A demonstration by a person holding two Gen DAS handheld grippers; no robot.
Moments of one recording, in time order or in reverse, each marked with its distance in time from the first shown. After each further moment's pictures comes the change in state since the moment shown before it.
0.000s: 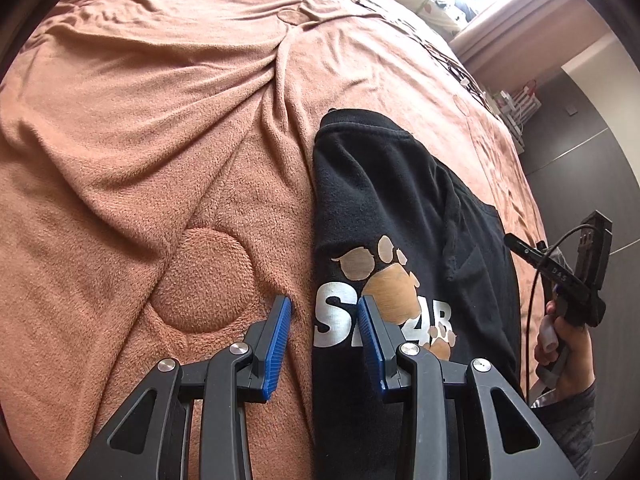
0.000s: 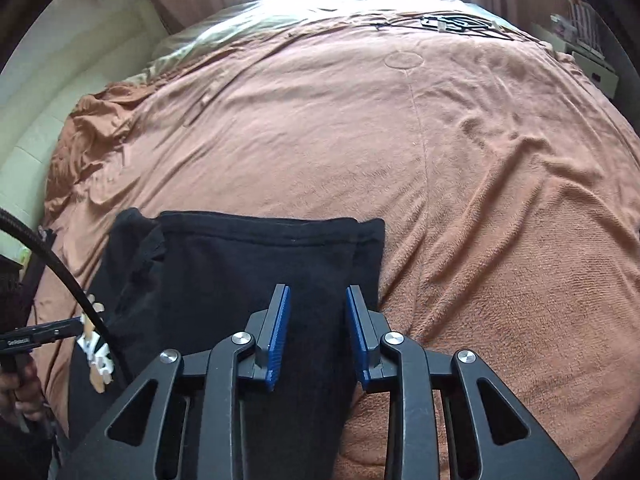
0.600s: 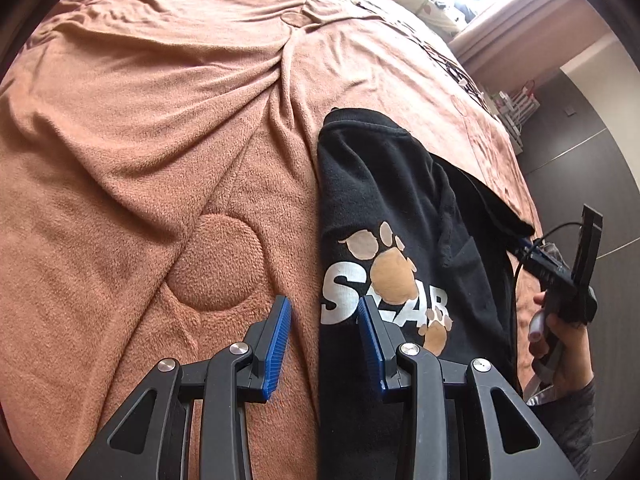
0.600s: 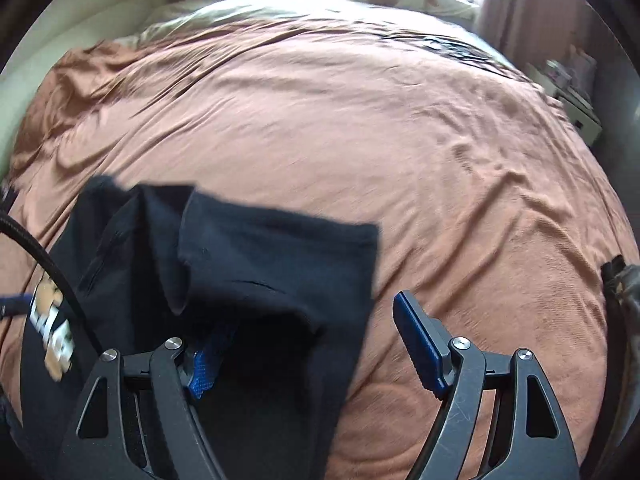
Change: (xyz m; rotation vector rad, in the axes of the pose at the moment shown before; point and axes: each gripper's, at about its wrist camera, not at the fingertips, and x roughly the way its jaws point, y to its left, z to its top) left arm -0.010 0.003 -0.006 -0.002 -0.001 0.001; right arm -0.004 0.044 0.002 -0.119 -0.016 -0.205
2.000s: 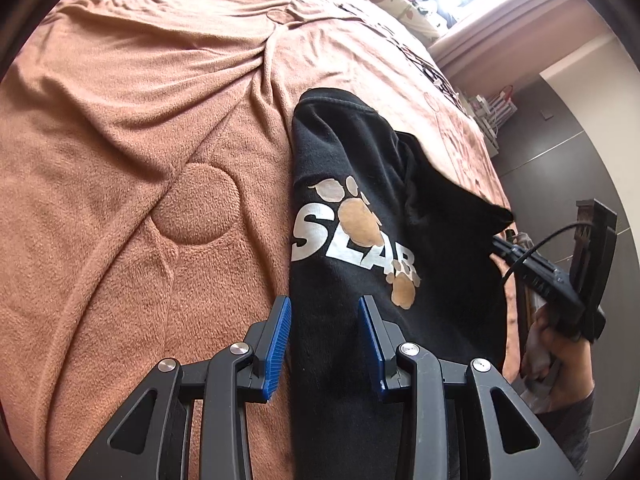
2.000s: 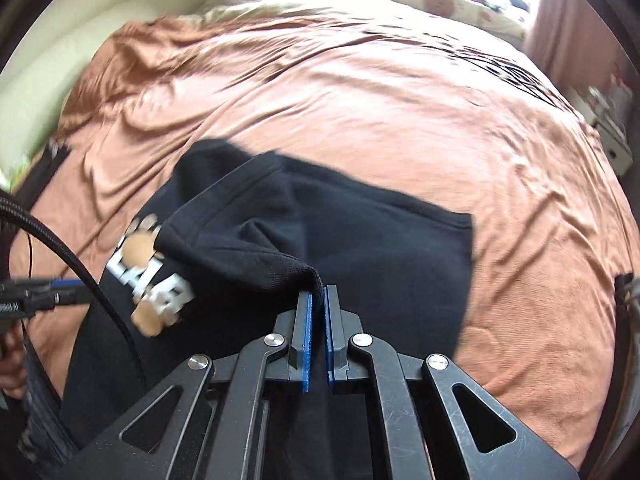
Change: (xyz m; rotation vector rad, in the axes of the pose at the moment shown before) left arm -0.013 -0.004 -0.035 -0.008 -0.018 -0.096; right arm -0.050 0.065 -0.022 -0.118 0.024 0.135
